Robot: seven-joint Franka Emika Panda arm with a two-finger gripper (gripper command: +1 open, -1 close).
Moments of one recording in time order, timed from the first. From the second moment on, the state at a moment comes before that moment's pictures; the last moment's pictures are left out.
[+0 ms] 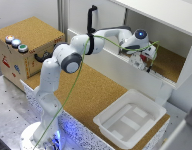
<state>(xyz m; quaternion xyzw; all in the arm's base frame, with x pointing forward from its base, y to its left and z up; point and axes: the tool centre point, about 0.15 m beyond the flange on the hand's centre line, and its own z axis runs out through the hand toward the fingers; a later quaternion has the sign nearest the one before) 0.686 -0.244 0.459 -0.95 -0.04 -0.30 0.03</state>
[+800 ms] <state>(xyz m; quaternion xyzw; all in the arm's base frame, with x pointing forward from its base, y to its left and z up) 0.658 -0.252 0.509 -0.95 -0.03 -0.32 0.03</state>
